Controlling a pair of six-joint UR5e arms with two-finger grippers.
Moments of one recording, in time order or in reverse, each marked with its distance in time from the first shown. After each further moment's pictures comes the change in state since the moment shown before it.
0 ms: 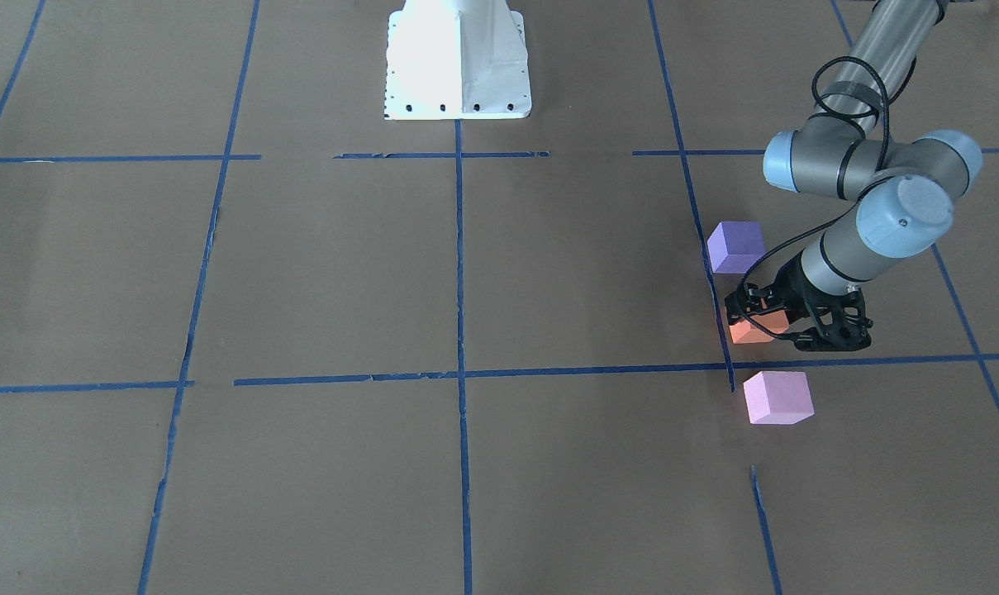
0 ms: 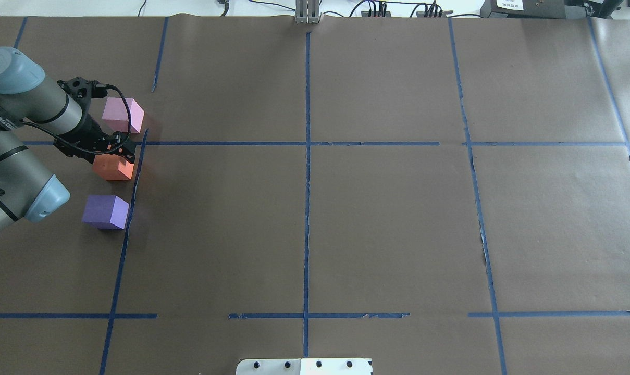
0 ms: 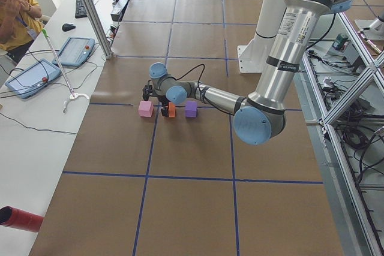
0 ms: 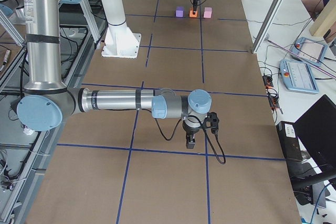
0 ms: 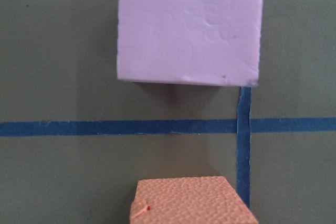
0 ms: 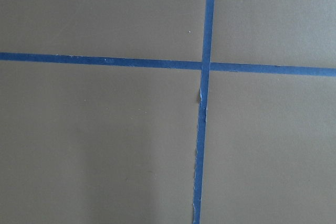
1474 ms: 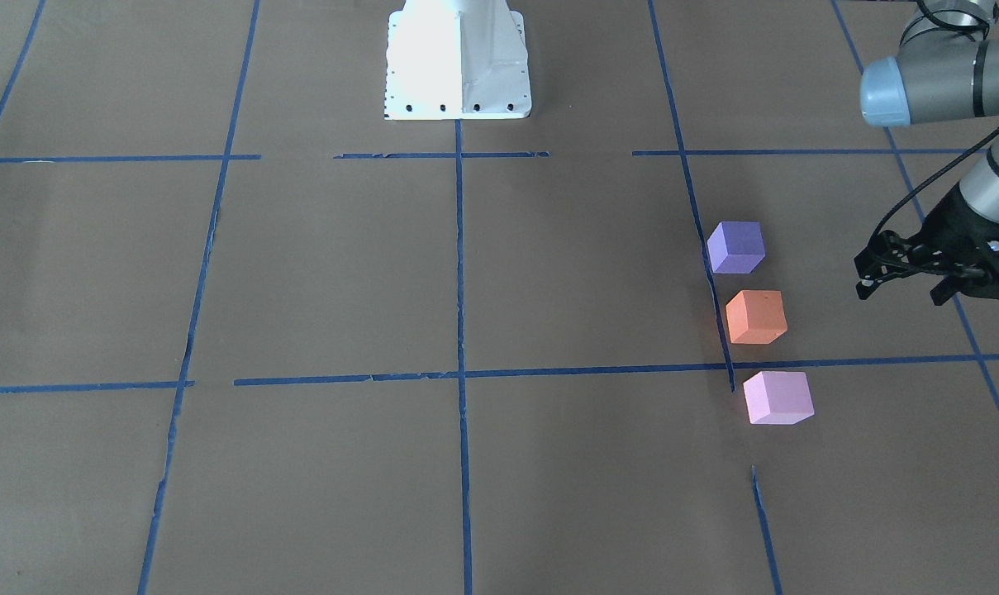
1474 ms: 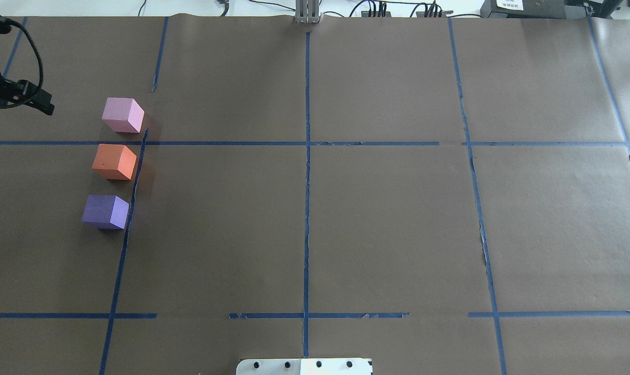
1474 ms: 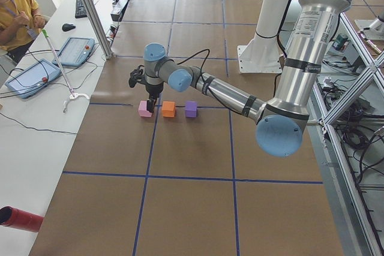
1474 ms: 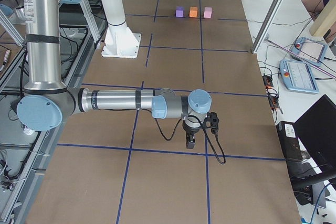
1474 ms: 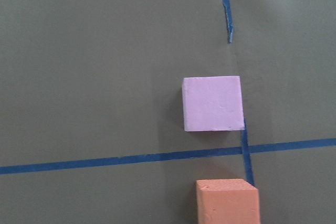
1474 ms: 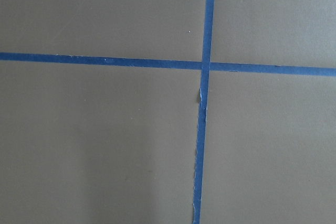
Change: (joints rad) left arm -0.273 0.119 -0.279 0.227 0.046 0.396; right arm 0.000 0.000 0.000 0.001 0.000 0.000
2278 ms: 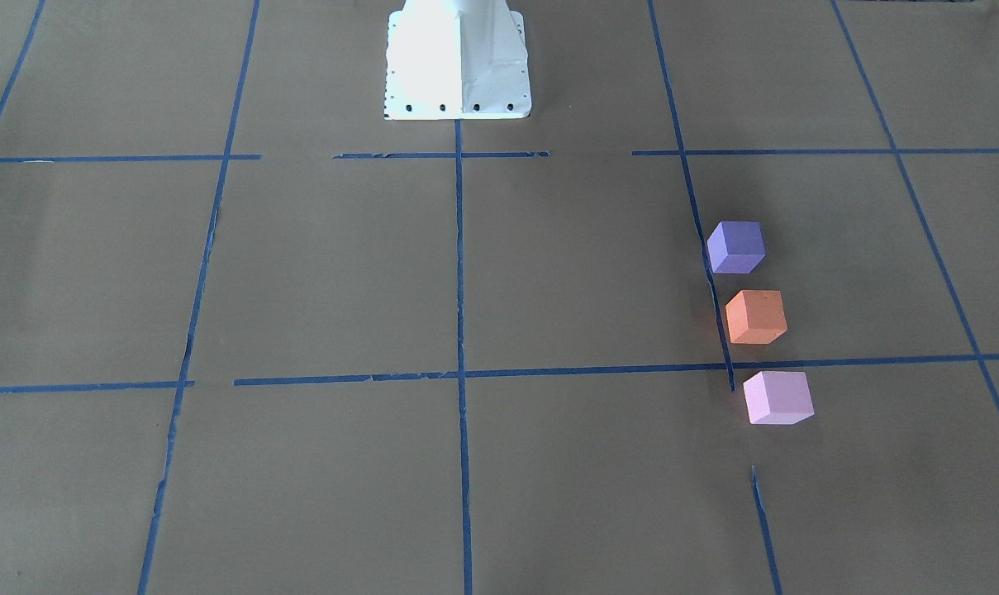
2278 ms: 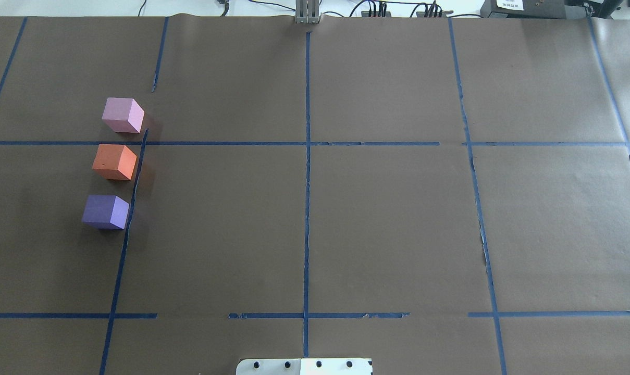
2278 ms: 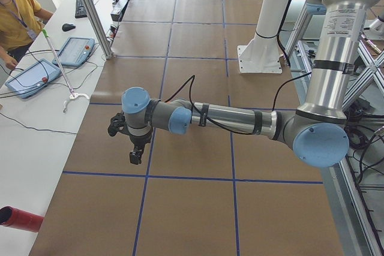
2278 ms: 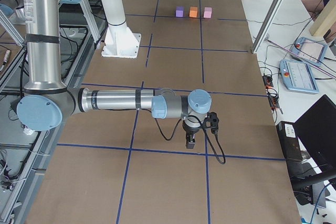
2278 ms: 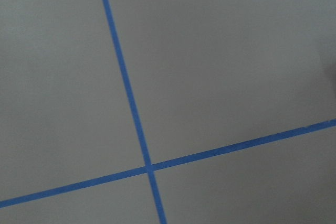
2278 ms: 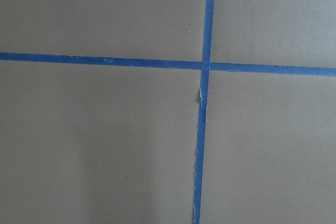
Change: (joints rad) left arm -0.340 0.067 0.206 0.088 -0.131 0.465; right arm 0.000 0.000 0.000 -0.001 0.000 0.000
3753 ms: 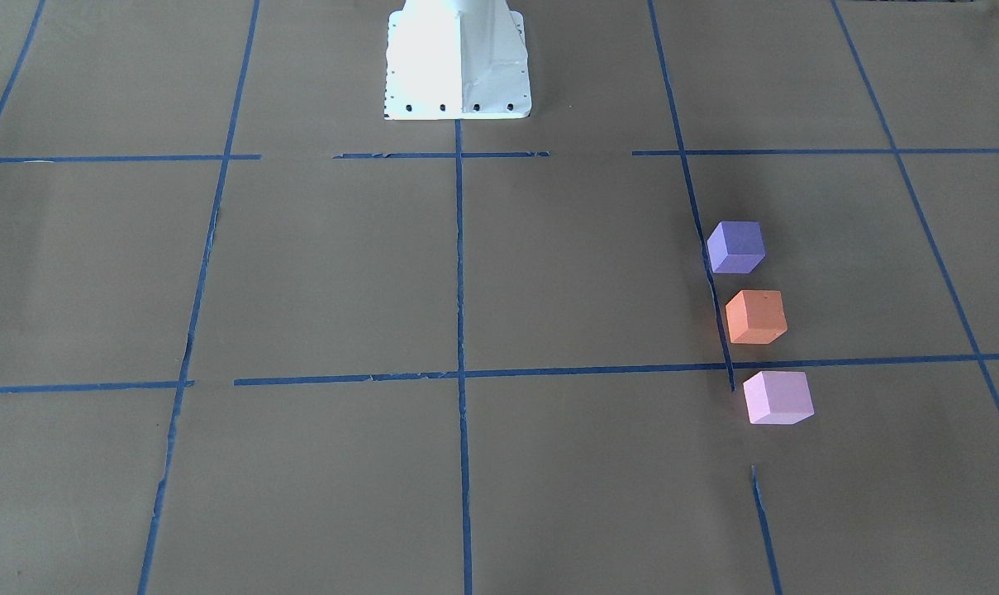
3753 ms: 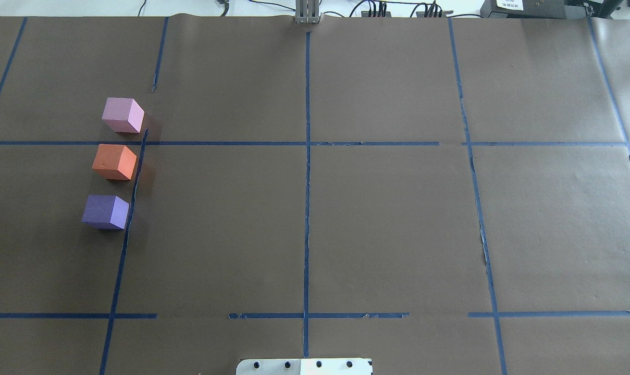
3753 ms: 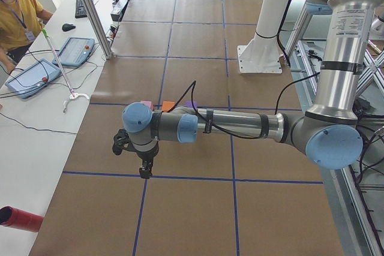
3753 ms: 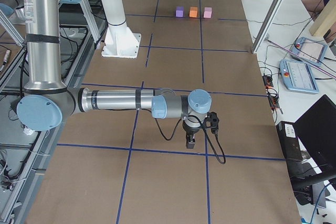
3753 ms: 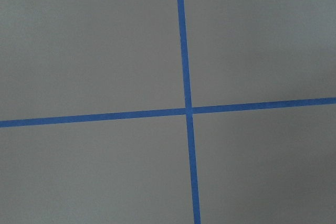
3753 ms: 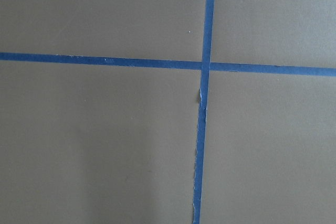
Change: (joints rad) left arm -0.043 0.039 -0.006 0.076 -0.035 0.040; right arm 0.000 0.000 0.000 0.001 0.000 0.000
